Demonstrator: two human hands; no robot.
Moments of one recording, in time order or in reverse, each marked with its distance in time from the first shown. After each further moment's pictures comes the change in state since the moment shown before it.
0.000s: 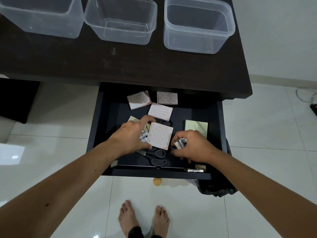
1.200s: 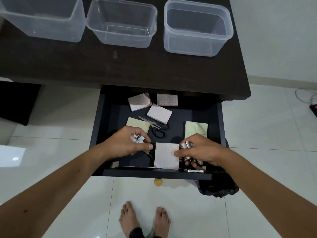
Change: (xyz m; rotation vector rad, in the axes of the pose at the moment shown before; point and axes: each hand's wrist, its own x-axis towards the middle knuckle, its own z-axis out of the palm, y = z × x) left_hand -0.022 -0.011 -0.007 -0.659 -0.147 -0.092; right_hand -0.019 -0.011 -0.022 0.273 -0.245 0.270
